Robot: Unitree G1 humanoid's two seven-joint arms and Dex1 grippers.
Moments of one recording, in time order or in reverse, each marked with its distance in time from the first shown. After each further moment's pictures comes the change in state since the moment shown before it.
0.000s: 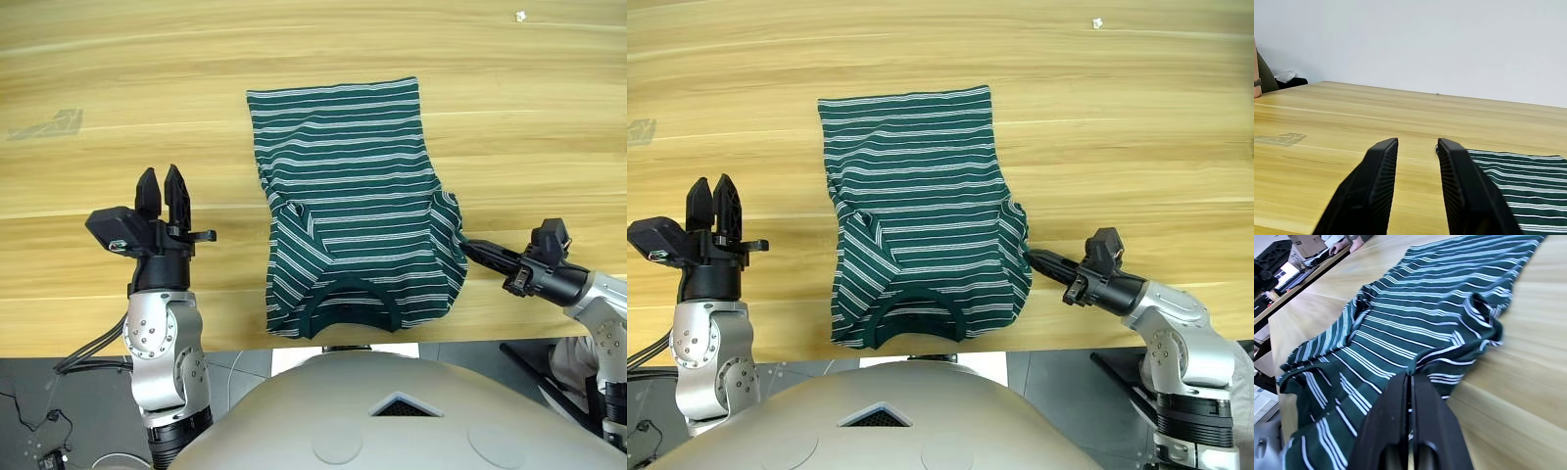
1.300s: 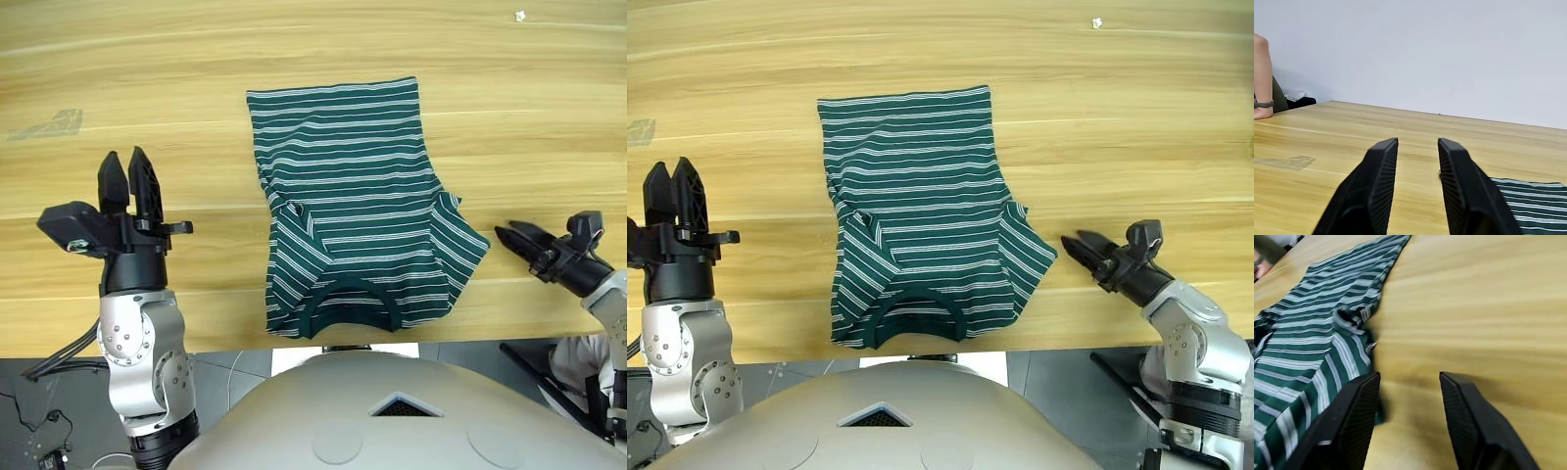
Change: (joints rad) left arm 0.001 0.042 0.042 -0.094 -0.085 -0.003 0.046; right arm -0.037 -0.004 -0.107 0.227 0.026 0.034 -0.190
